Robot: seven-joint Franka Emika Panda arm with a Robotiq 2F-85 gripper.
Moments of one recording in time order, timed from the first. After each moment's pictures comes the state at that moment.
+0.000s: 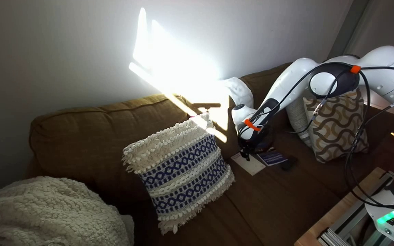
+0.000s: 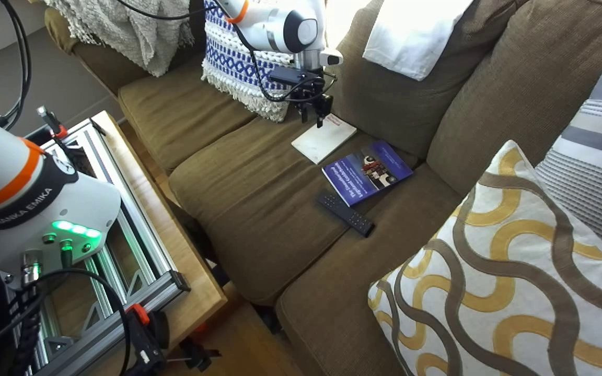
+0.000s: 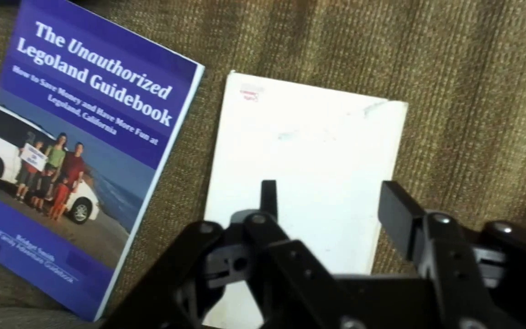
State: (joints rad) arm 0.19 1.17 -0.08 -1.52 -0.22 2.37 0.06
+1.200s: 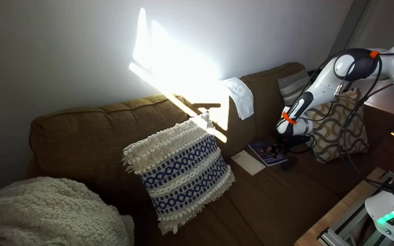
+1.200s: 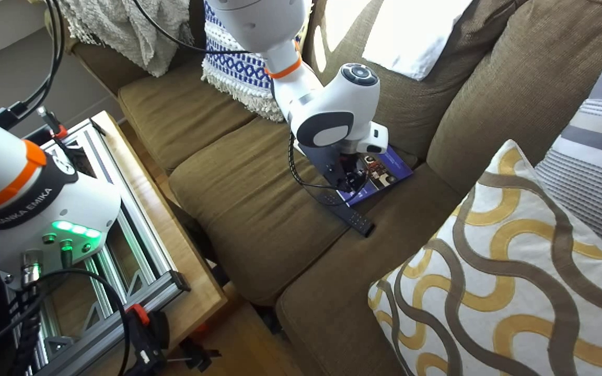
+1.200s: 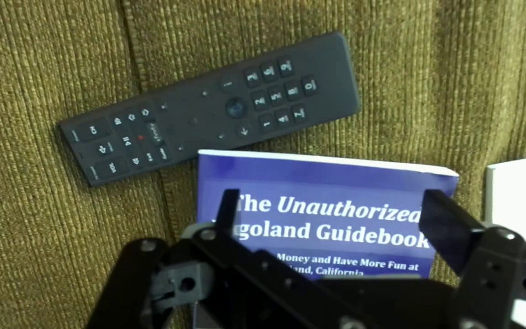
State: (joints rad) arm -0.33 1.11 0.00 -1.83 -0.07 2.82 -0.20
